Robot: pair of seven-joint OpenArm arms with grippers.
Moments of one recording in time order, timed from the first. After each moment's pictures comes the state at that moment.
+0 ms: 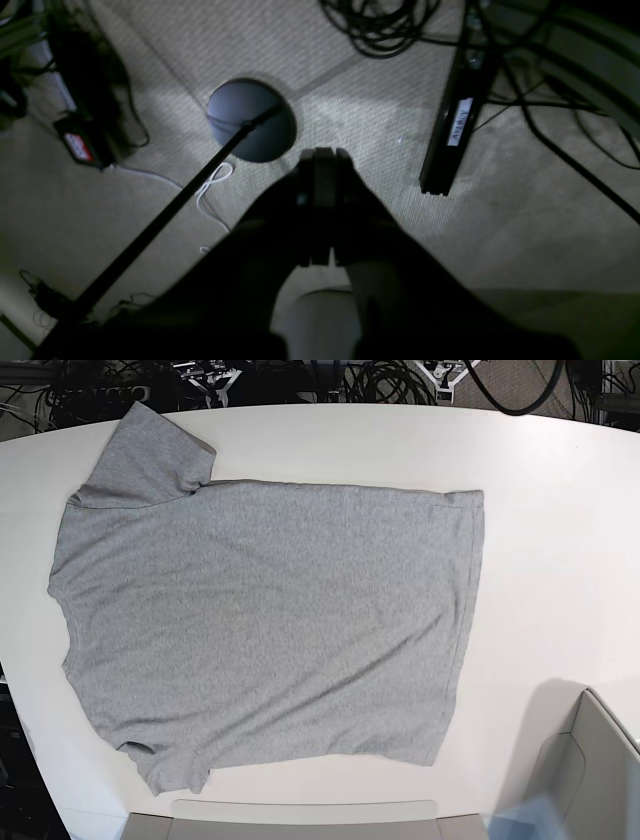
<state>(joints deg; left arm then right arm) 4.7 -4.7 -4.0 1.5 2.0 4.8 -2.2 -0.9 4.2 -6.8 2.4 2.5 5.9 -2.6</state>
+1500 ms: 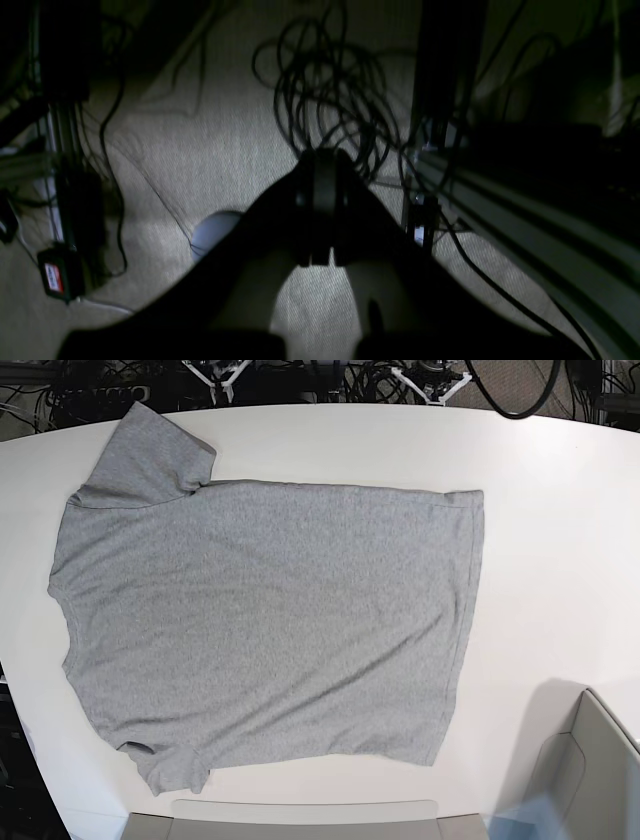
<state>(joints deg) 15.5 -3.1 -4.3 21.1 1.8 4.2 -16.5 -12.4 4.3 -6.9 20.4 3.7 5.8 -2.7</state>
